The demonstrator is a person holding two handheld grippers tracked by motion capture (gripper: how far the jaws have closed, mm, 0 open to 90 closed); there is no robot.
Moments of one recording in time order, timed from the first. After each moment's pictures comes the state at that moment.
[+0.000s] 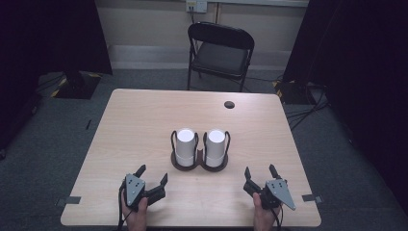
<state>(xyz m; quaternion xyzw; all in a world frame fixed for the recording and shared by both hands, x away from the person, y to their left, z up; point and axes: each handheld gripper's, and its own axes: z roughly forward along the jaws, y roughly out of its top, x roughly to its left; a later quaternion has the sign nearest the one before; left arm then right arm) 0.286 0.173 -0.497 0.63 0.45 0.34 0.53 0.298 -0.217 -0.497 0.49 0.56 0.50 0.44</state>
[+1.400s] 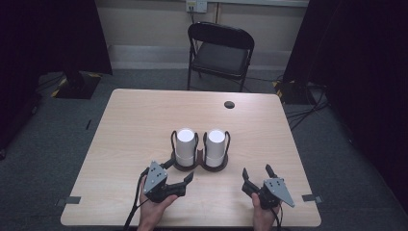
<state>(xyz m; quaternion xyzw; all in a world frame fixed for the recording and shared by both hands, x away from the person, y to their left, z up) 0.301 0.120 -0.443 0.70 0.34 0.24 0.58 0.300 -0.215 -0.496 0.49 0.58 0.50 0.41</state>
